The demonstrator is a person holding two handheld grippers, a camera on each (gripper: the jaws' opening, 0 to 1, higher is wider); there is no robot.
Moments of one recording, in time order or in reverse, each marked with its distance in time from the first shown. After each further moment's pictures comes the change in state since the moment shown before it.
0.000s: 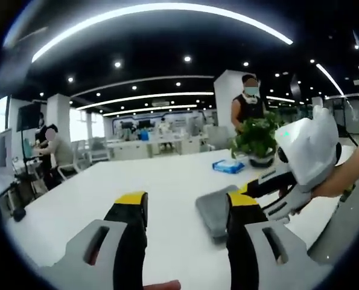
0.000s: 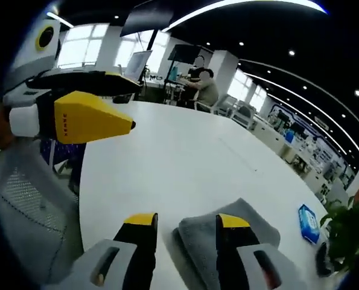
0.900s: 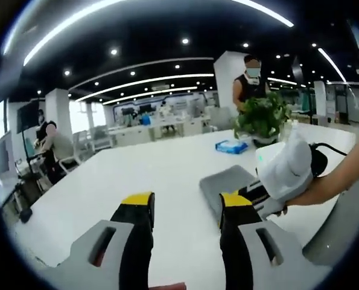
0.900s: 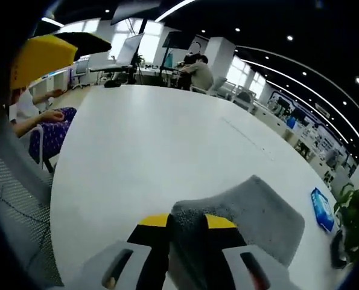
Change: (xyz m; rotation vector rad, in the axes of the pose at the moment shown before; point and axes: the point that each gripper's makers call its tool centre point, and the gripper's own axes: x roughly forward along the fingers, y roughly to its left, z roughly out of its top) left arm 0.008 0.005 -0.029 0.045 0.138 0.026; right arm 0.052 -0.011 -0.051 0.035 0.073 0.023
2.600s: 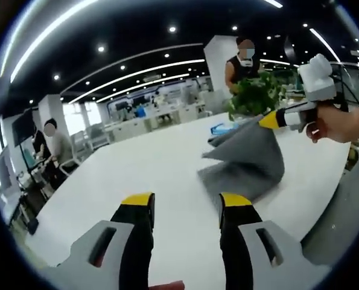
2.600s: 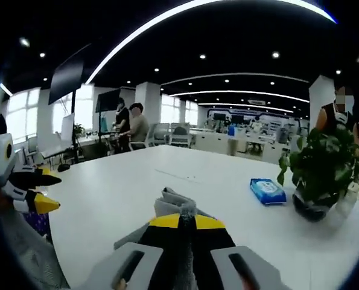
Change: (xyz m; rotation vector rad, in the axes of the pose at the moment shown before) left arm 0.003 -0.019 -0.011 0.099 0.092 -0.028; right arm -0.148 -0.134 0.000 0.449 -0.340 -0.332
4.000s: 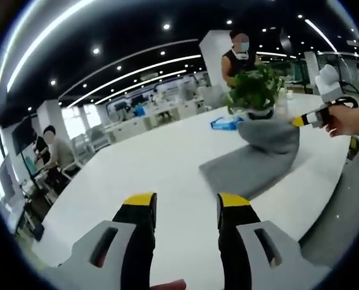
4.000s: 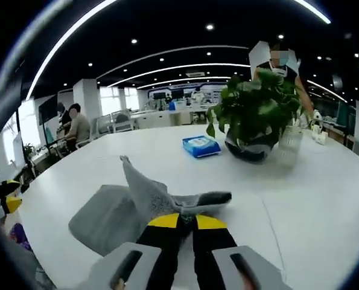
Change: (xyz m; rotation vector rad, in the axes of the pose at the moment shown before) left arm 0.001 0.003 -0.009 0.060 0.026 0.005; right arm -0.063 -0.101 -0.085 0.246 0.167 -0.368
